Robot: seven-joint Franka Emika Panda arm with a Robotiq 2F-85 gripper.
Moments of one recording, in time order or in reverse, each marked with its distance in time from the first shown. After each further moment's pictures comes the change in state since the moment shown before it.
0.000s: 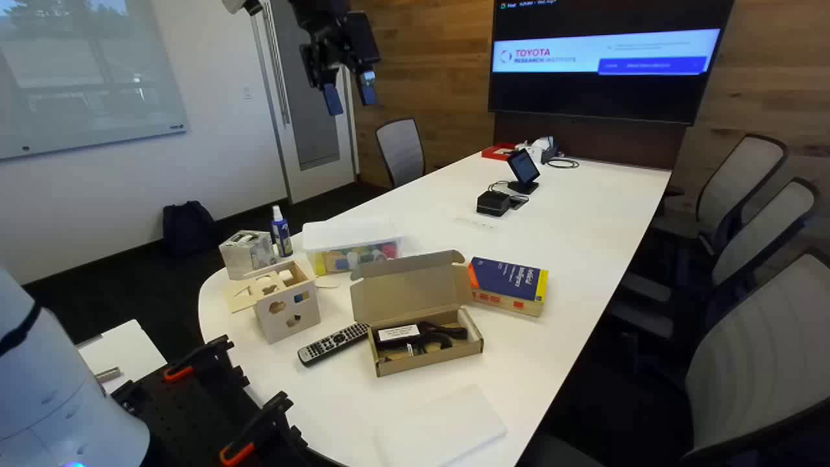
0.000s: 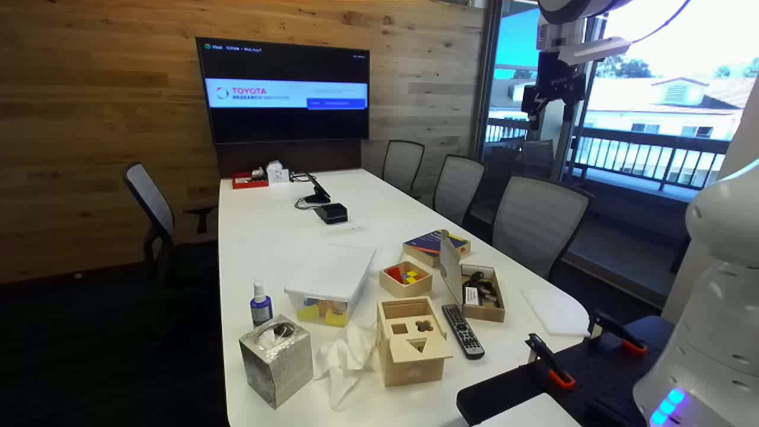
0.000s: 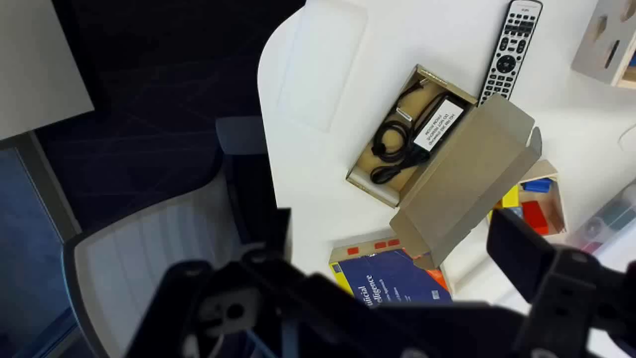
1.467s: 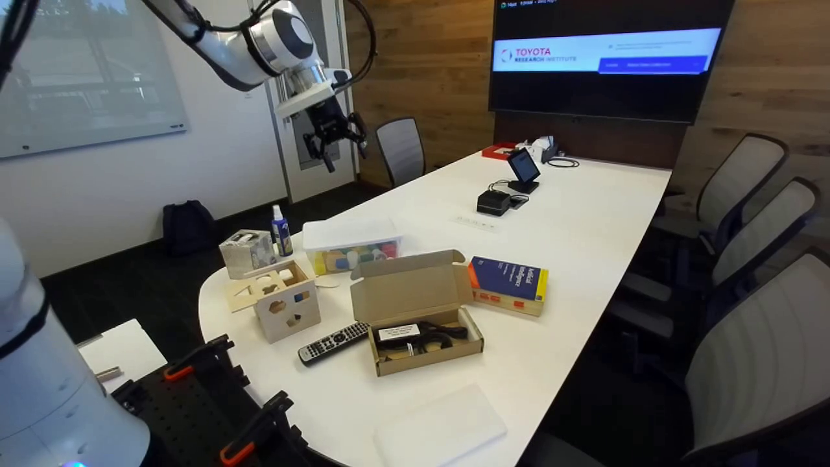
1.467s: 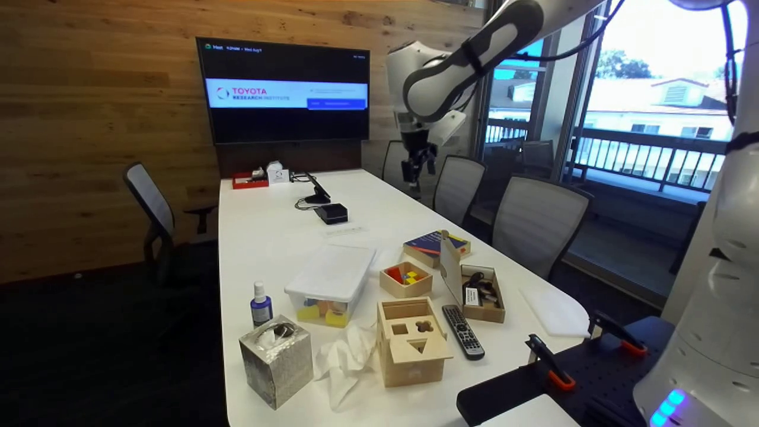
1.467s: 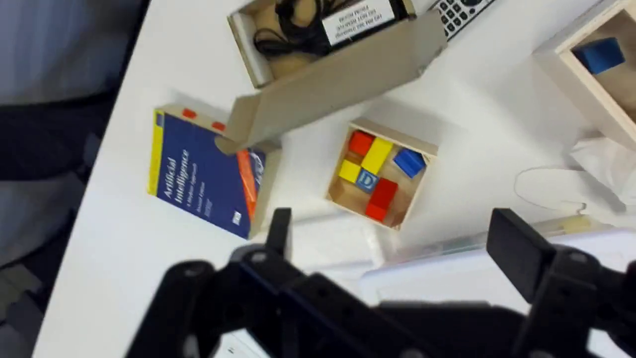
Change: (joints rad) arm 0.285 0.708 0.185 0.353 -0.259 0.224 -0.006
